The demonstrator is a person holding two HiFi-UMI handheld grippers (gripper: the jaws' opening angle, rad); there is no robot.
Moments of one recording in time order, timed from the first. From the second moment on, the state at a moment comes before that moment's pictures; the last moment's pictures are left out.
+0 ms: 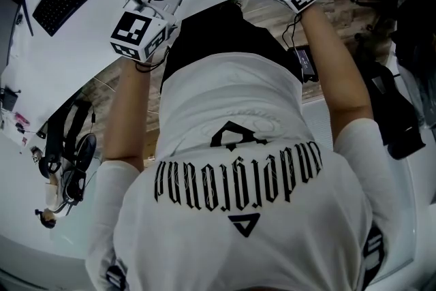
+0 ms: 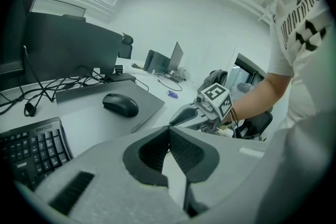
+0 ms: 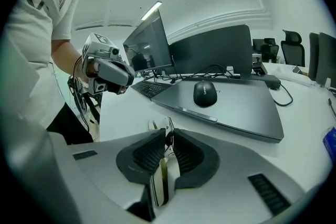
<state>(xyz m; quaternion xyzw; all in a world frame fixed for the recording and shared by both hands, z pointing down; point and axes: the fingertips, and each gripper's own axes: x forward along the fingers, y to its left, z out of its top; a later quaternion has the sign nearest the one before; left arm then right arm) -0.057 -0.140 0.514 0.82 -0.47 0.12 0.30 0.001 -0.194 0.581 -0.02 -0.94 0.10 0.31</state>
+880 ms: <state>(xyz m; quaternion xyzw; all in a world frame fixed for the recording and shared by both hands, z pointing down) -0.054 -0.125 0.489 0.82 -0.48 0.12 0.27 0.010 -0.197 0.552 0.02 -0.95 0.06 0.30</state>
